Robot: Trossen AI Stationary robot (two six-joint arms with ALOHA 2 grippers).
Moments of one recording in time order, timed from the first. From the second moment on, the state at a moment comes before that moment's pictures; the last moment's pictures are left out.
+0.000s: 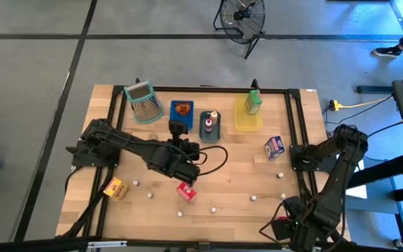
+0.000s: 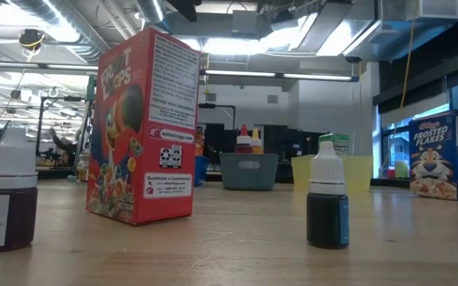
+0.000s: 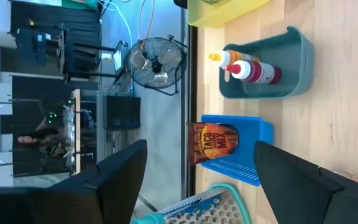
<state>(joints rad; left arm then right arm) -0.36 1.88 1.94 -1.57 -1.02 -0.22 1.09 1.66 1.40 -1.15 -0.16 2.42</state>
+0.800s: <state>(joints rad) -0.36 1.88 1.94 -1.44 -0.91 -0.10 1.09 1.72 1.40 -1.12 -0.15 2.37</state>
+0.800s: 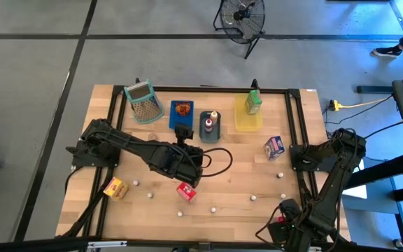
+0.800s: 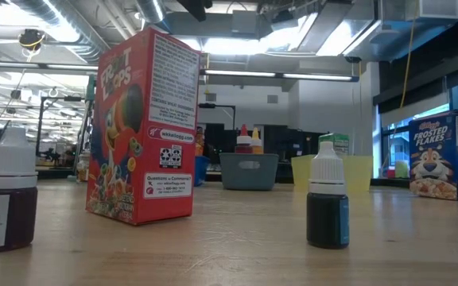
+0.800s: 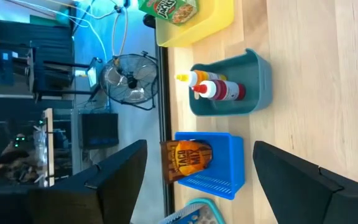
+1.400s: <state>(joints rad) -0.36 1.88 1.94 -1.44 -0.91 -0.10 1.09 1.72 1.40 -1.12 -0.15 2.38</state>
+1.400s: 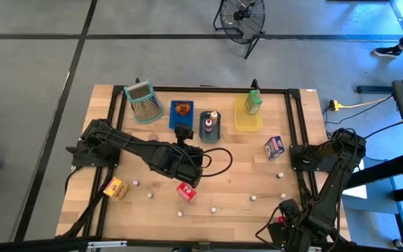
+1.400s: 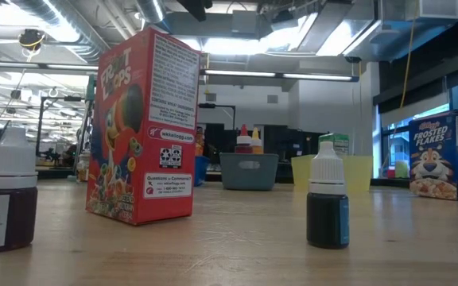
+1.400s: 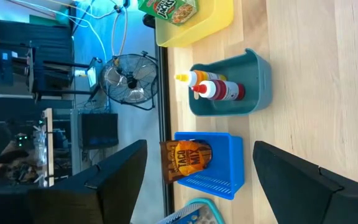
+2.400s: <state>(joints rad) -0.36 1.88 1.94 -1.44 -0.91 -0.10 1.08 1.75 1.40 -1.14 -0.09 2.44</state>
